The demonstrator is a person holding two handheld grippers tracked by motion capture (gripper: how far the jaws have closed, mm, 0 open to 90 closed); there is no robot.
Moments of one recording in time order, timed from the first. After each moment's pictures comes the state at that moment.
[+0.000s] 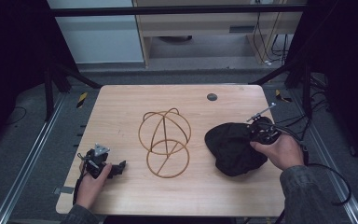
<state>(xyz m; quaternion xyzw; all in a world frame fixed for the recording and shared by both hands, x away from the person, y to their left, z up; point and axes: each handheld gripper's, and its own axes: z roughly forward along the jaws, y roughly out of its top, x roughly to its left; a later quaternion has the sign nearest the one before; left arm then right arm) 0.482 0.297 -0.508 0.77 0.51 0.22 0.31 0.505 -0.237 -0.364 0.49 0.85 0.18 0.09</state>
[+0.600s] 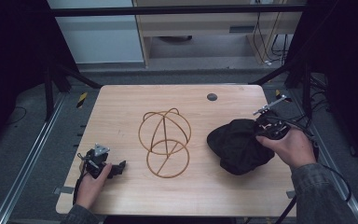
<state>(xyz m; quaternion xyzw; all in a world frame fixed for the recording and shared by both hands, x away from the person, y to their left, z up) 0.482 0.297 -0.508 0.77 0.51 0.22 0.32 0.496 -0.244 -0.327 0.48 0.85 0.21 0.11</state>
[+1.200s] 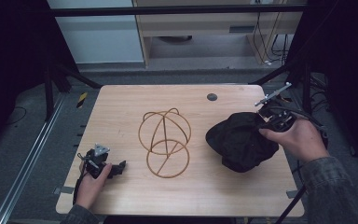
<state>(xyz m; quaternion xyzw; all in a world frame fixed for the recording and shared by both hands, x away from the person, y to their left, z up) 0.482 0.297 -0.508 0.77 0.51 0.22 0.31 0.489 -0.236 -0.279 0.44 0.86 0.21 0.11</state>
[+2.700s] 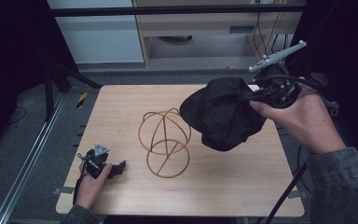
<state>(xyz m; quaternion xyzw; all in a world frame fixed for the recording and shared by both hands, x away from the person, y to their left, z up) 0.482 0.297 -0.508 0.77 0.51 0.22 0.32 0.459 -0.186 -0.164 0.36 0.85 0.33 0.19</state>
